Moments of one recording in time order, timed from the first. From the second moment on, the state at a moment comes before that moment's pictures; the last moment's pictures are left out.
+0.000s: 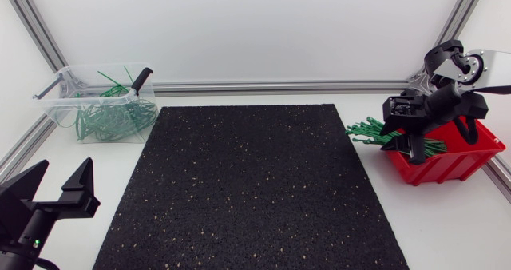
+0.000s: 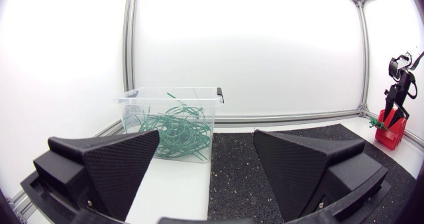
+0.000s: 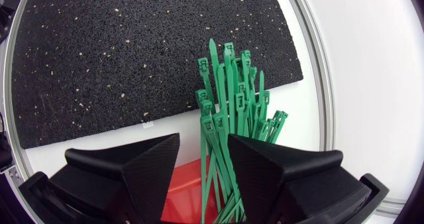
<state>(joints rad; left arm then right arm) 0.00 0.05 0.02 0.00 -0.05 0.00 -0.15 1.69 1.16 -0.71 -0.18 -1.47</state>
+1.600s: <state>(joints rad) 0.00 0.05 0.02 0.00 -0.05 0.00 -0.13 1.39 1.08 -0.91 -0.23 -1.52</state>
